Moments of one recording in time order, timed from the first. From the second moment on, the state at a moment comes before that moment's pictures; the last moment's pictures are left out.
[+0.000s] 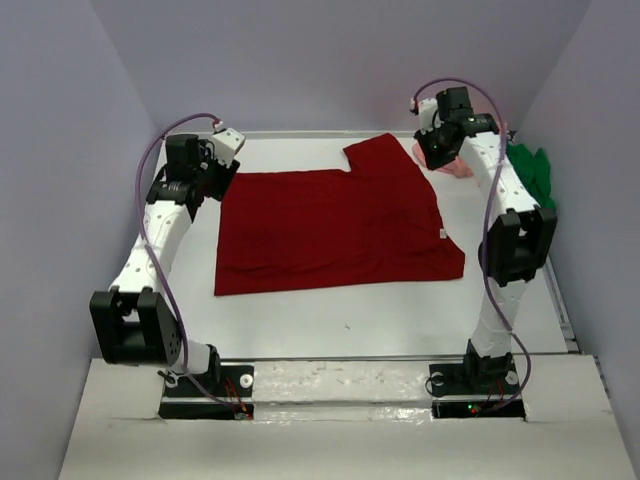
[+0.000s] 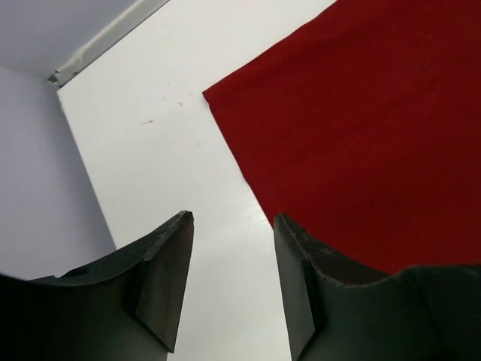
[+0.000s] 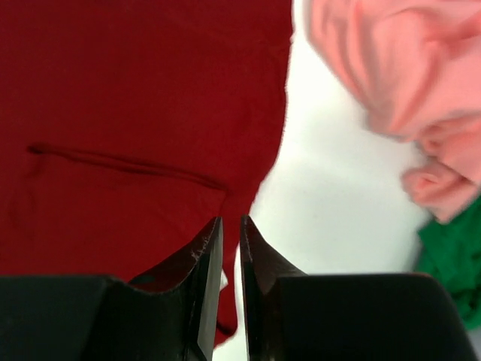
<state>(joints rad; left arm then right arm) -0.06 1.37 1.23 -0.42 0.11 0.52 0.14 1.98 2.04 -0.96 -0.03 -0.32</state>
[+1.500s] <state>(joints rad) 0.14 2.43 2.13 -0.58 0.41 0.33 0.14 2.53 2.48 -0.91 0.10 -0.41</state>
